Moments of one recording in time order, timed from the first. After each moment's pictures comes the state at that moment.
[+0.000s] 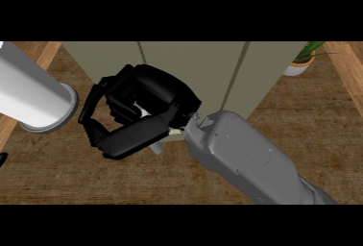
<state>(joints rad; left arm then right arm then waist) 0.53 0.81 -0.04 -1.99 0.85 -0.14 -0.53 -0.94 -0.03 0.51 -1.38 -0.71 -0.03 0.30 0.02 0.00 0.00</state>
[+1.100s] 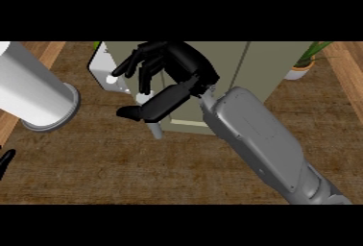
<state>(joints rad) 0.50 0.76 -0.03 -2.05 0.82 -0.13 -0.44 -0.98 -0.07 0.41 -1.16 -0.55 0.03 0.13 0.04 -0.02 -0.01</state>
